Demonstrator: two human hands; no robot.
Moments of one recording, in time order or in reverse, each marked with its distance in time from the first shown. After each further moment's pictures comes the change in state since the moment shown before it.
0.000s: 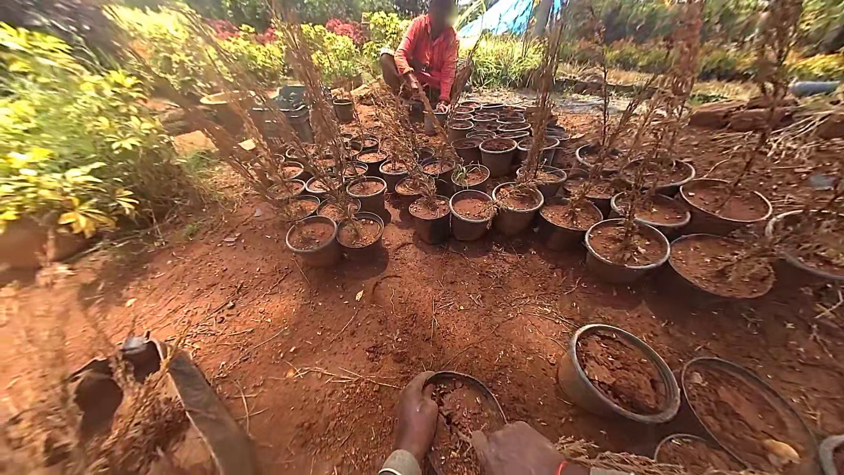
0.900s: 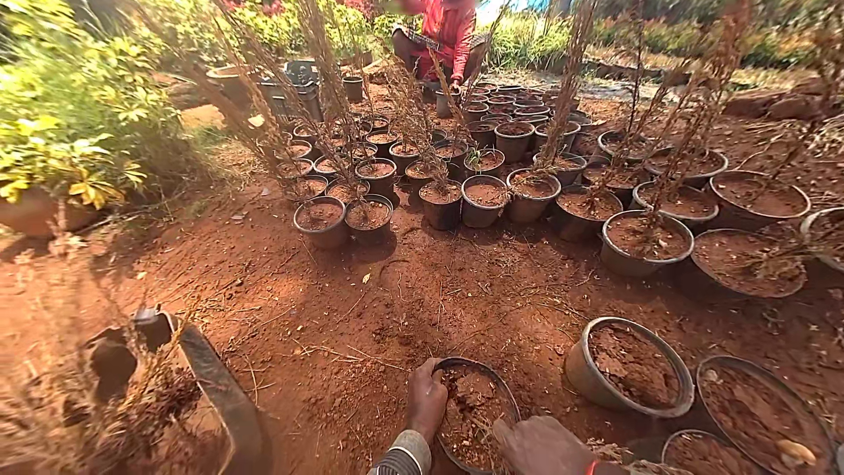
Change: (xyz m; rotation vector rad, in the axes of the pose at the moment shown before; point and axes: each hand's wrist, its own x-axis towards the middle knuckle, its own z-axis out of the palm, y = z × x) left_hand 0.002 -0.001 0.010 -0.069 -0.021 0.002; right_hand -0.012 0.006 0.002 0.019 -0.078 0.105
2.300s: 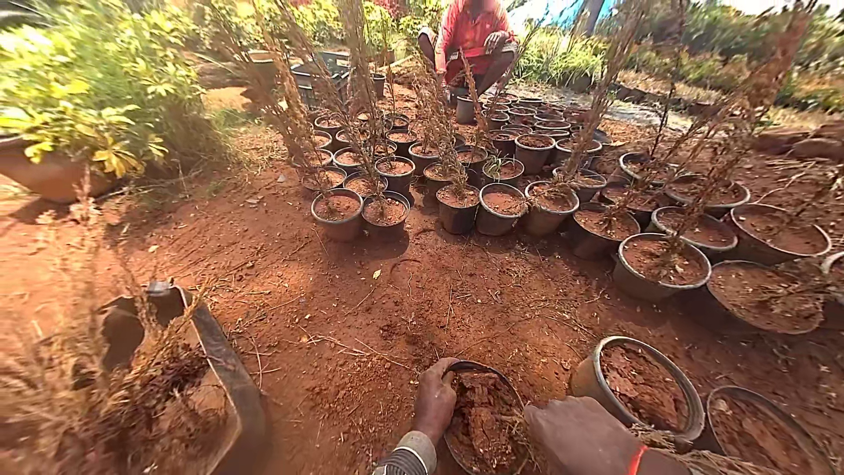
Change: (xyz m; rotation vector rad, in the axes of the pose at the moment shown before) left_hand 0.003 -0.011 0.007 -0.176 0.001 0.136; right_hand -0.028 0.005 -0.052 -0.153 -0.018 0.135
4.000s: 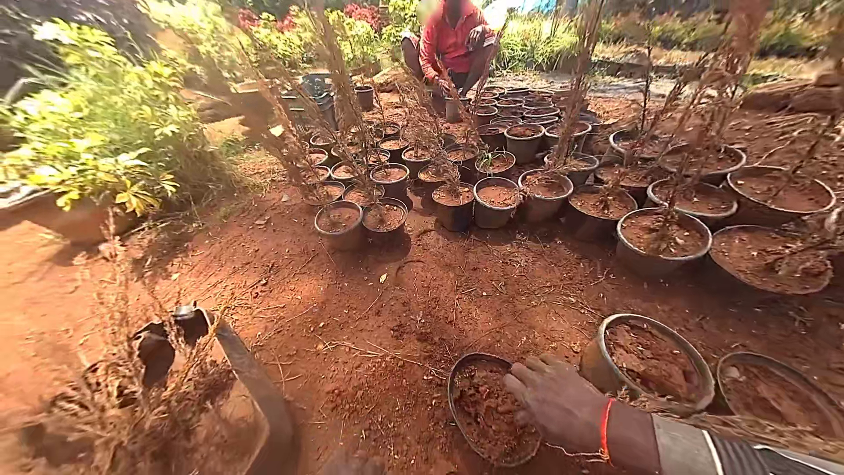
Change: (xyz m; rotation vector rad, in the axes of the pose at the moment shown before) left_hand -0.147 0.121 -0.167 1.224 -0.958 -0.070; right_hand 0.044 0.015 0.027 -0.007 0.330 -0.284
